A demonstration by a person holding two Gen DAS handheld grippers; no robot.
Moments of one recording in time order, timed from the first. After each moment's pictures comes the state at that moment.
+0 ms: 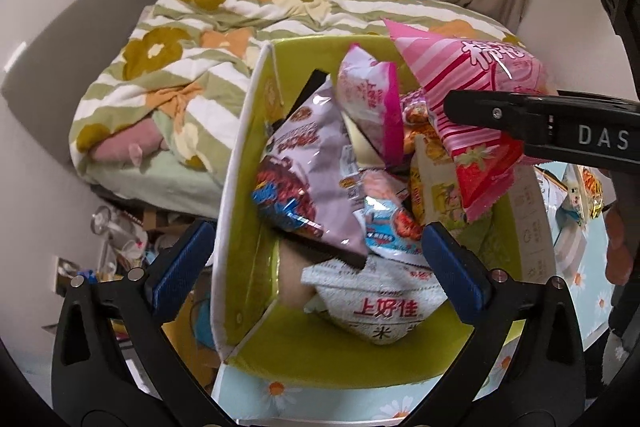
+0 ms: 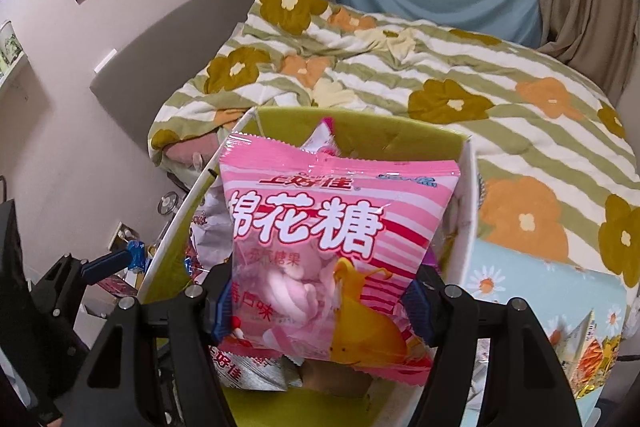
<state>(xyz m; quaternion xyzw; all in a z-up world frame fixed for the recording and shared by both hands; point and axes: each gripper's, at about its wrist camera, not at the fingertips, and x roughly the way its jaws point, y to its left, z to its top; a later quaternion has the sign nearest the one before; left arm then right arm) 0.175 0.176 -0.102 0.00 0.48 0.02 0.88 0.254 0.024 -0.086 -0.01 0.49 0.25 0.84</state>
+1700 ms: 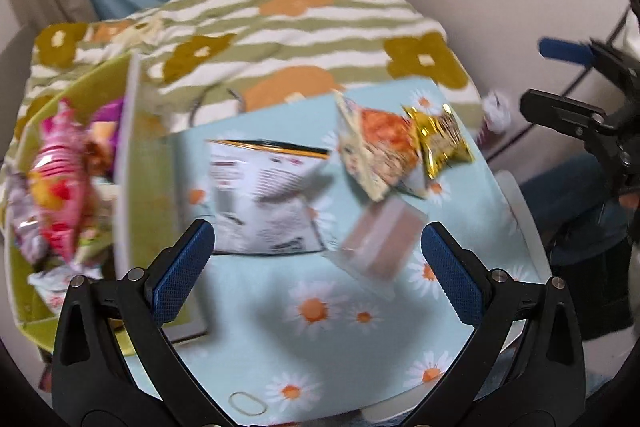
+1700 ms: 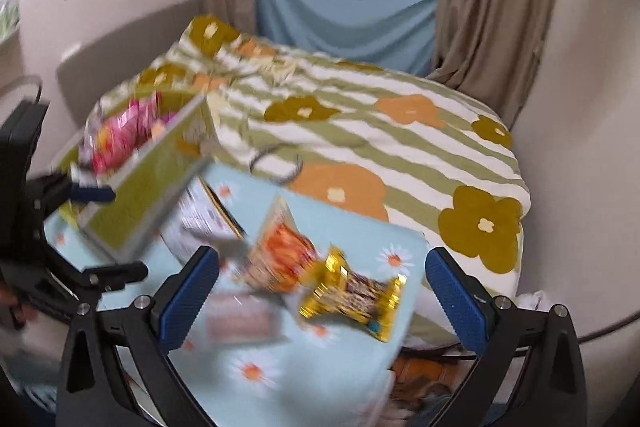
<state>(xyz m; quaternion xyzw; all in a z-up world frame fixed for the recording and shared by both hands) 0.148 -0.154 -0.119 0.08 0.50 -0.17 0.85 0.152 -0.321 -0.062 -0.11 0.41 0.17 0.89</state>
